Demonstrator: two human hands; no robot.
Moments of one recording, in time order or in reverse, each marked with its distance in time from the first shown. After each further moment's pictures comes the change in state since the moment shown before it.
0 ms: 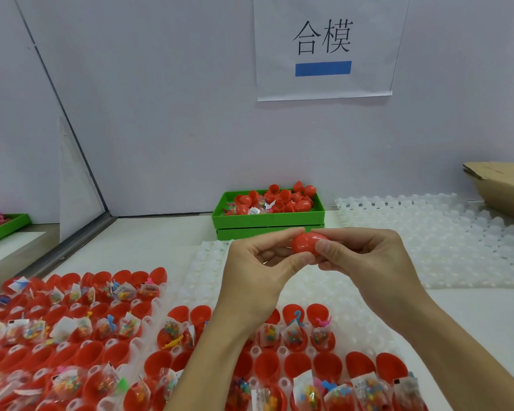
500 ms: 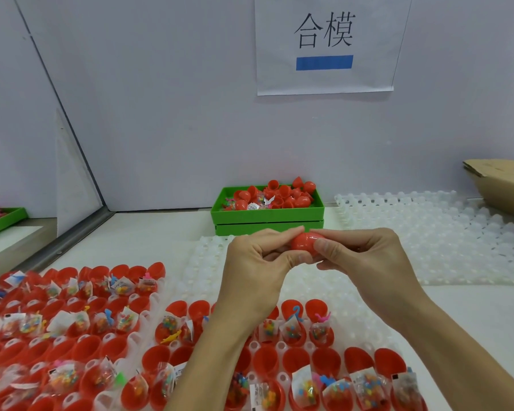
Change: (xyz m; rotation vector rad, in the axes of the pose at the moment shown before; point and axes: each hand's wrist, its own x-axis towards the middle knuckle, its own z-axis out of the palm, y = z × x) left_hand 0.000 -0.004 0.000 0.135 0.013 0.020; right_hand -0.001 0.005 0.000 -0.030 -0.021 0.008
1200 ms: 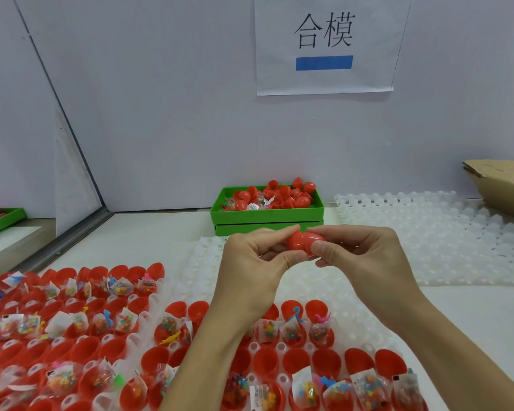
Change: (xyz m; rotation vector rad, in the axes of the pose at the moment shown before) left_hand 0.002 -0.002 -0.004 -0.031 0.012 -0.021; right_hand 0.000 -0.002 0.003 -0.041 0.017 -0.053
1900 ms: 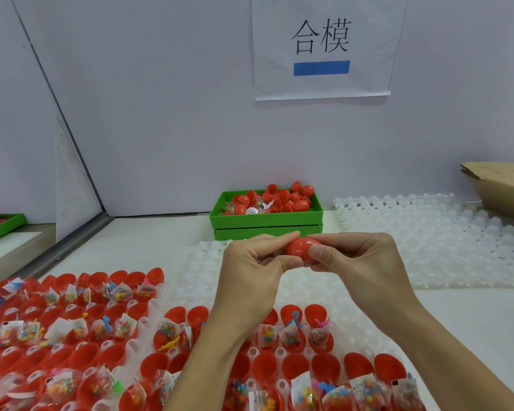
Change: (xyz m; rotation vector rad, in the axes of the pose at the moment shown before) left_hand 0.001 -0.005 0.000 0.077 0.008 0.032; right_hand 0.000 0.004 0.002 -0.023 0.028 0.000
